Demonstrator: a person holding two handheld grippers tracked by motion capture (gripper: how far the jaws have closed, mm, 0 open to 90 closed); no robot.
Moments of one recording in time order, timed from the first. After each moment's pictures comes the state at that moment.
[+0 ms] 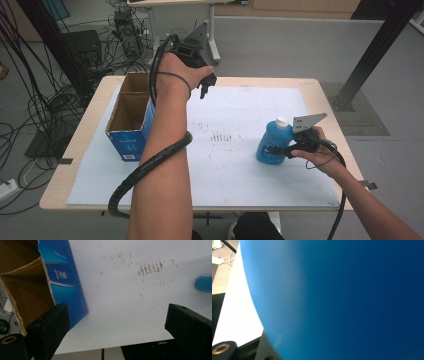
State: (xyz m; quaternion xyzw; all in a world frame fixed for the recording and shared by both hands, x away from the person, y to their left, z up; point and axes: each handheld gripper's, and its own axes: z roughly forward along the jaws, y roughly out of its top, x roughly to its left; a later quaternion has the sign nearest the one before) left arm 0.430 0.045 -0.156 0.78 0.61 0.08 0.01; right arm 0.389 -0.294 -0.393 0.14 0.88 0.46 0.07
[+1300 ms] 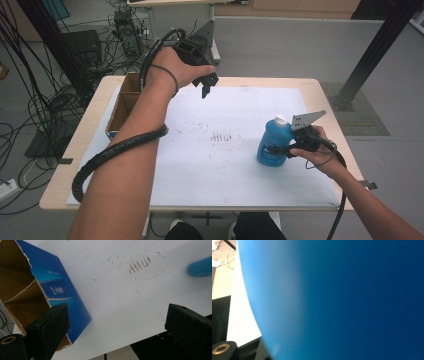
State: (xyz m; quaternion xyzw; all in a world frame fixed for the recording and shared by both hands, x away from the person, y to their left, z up) left arm 0.428 0.041 -0.141 0.86 0.51 0.08 0.02; right arm 0.382 -0.286 -0.377 0.19 0.88 0.43 0.05
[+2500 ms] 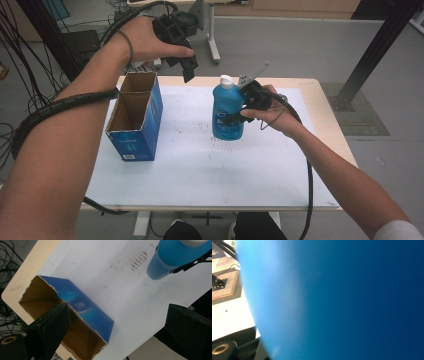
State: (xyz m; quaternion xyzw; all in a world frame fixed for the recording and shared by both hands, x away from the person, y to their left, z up) left arm 0.436 0.074 -0.098 0.93 0.36 0.09 0.03; right arm 0.443 -0.140 -0.287 0.12 0.90 0.43 -0.02
